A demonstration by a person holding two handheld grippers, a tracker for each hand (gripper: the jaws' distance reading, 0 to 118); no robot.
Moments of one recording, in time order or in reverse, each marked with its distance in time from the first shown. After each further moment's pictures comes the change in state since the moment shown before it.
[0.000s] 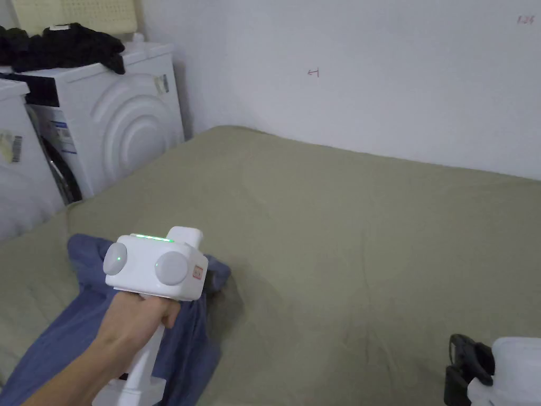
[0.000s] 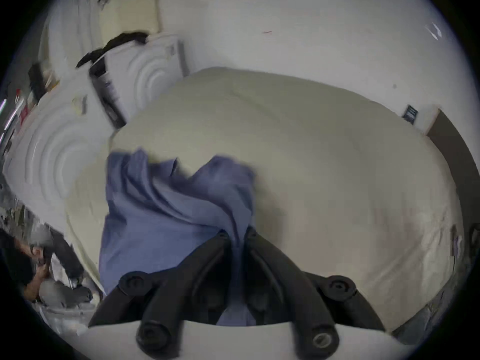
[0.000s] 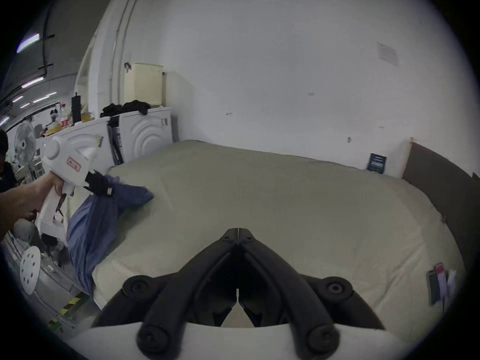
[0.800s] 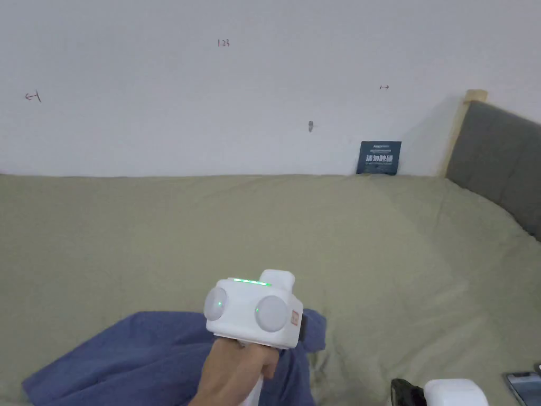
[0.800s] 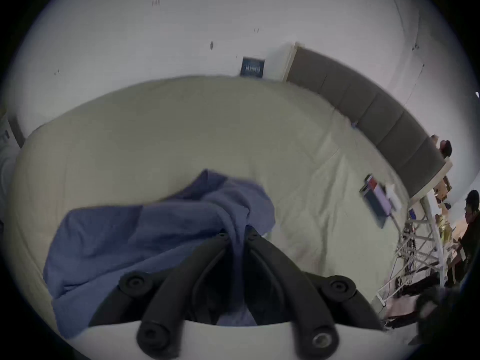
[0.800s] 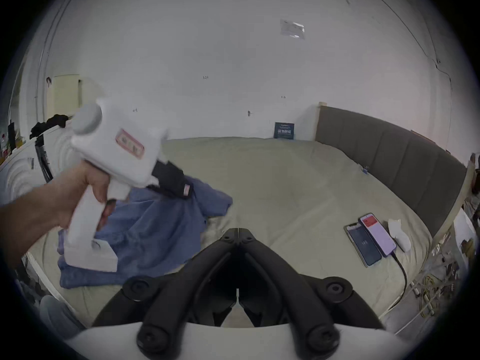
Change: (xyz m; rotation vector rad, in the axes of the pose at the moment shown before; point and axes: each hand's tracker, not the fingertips) left arm 0.474 0.003 -0.053 -0.093 -0.591 -0.402; right arm 0.171 -0.064 0.091 -0.088 -0.420 -0.184
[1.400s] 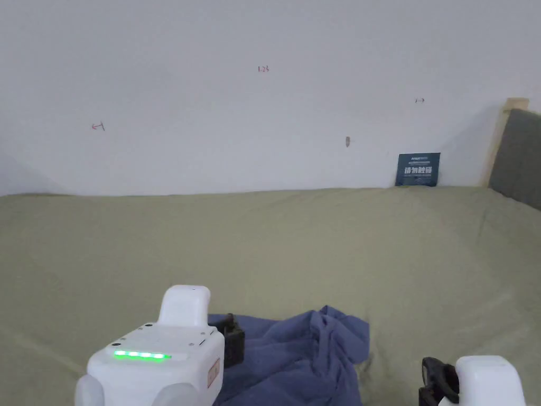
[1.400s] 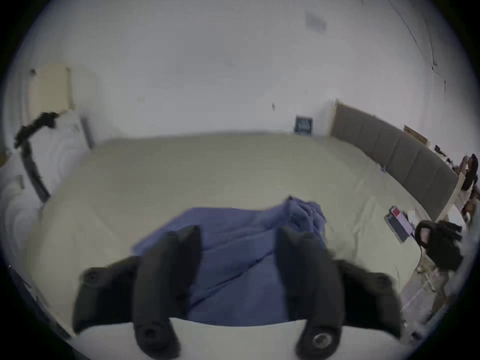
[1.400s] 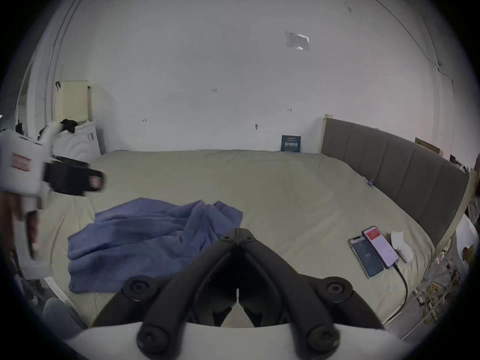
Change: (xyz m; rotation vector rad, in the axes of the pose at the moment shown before) left arm -0.053 -0.126 0.248 0.469 0.355 0.089; right arm -0.014 0.018 0.031 0.089 0.054 0.018
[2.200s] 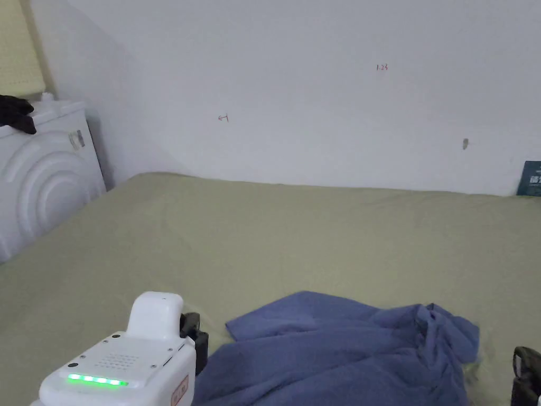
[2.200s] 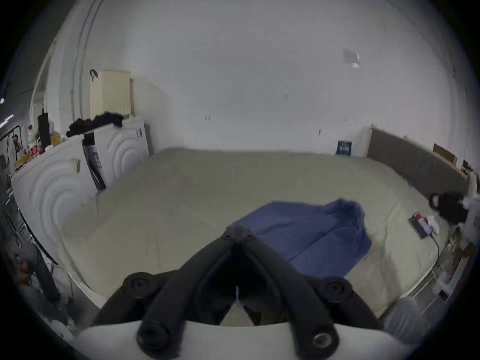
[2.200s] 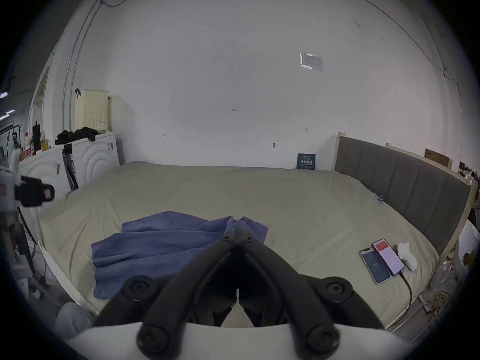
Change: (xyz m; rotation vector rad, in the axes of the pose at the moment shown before) left arm -0.118 -0.062 0.100 -0.005 0.202 0.067; right arm -0.045 0.013 0.032 0.081 0.082 0.022
